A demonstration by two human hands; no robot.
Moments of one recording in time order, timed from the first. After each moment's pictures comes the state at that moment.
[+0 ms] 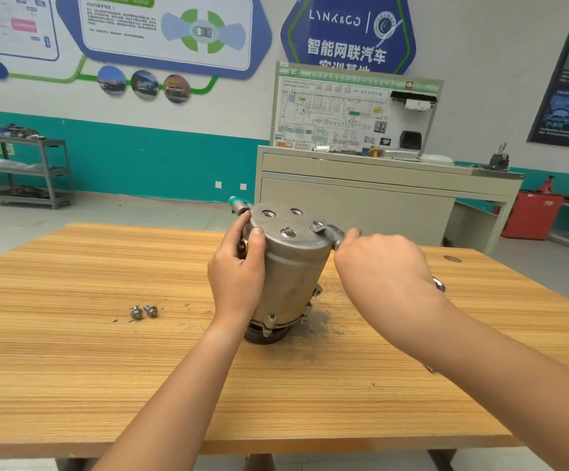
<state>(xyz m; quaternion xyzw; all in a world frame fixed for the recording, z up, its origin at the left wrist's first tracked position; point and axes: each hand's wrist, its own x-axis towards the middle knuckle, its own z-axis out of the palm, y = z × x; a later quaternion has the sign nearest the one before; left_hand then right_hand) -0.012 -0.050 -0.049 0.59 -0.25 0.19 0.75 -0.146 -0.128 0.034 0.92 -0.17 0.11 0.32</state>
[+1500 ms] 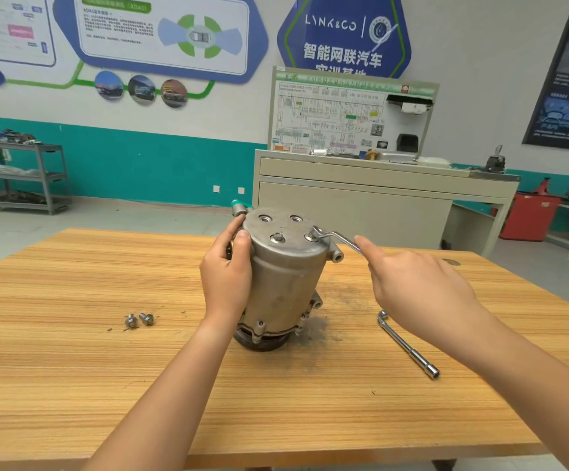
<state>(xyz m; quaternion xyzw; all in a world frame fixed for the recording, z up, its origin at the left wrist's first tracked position) 0.007 -0.051 -0.049 0.56 -0.25 0.16 0.78 -0.164 -0.172 0.020 0.94 -0.19 0.21 0.17</state>
